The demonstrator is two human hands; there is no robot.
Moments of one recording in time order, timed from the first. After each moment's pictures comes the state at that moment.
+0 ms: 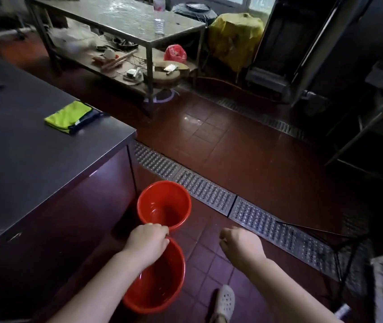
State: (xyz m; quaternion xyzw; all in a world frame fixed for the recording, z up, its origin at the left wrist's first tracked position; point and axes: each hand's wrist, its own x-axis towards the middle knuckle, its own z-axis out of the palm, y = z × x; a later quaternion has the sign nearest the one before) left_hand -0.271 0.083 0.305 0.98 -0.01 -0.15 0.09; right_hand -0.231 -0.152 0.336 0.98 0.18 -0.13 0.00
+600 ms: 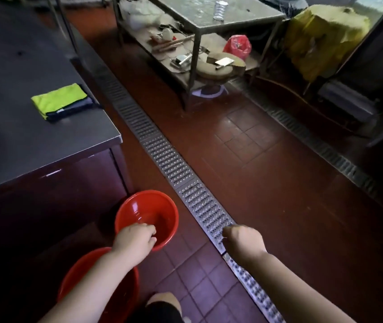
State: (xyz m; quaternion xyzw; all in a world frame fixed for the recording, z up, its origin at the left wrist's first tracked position) left_hand -0.011 -0.016 0.262 0.95 0.22 -0.16 0.15; right_hand 0.149 -0.236 0.298 0.90 0.39 -0.20 0.08
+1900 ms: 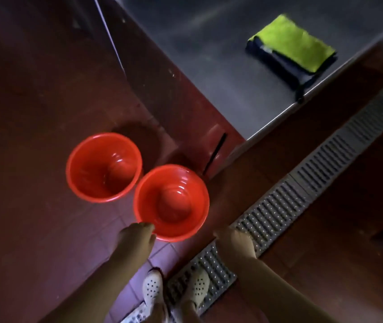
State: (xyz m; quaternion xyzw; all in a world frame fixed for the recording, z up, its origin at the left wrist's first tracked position) left_hand 0.204 -0.011 0.068 0.53 0.81 -0.03 0.25; right_hand 0.407 0.134 0.088 0.41 0.84 -0.24 0.27
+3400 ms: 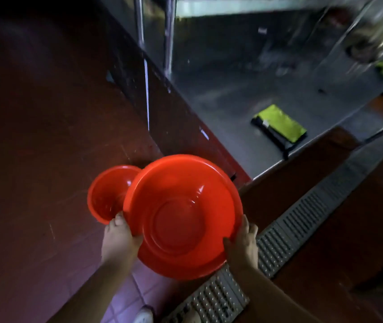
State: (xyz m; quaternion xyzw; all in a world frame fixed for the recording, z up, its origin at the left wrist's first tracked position) left_hand 0.142 -0.081 0.190 0.21 0.93 0.25 0.18; right_hand 0.355 0.077 0.213 0.59 0.75 -0.30 -0.07
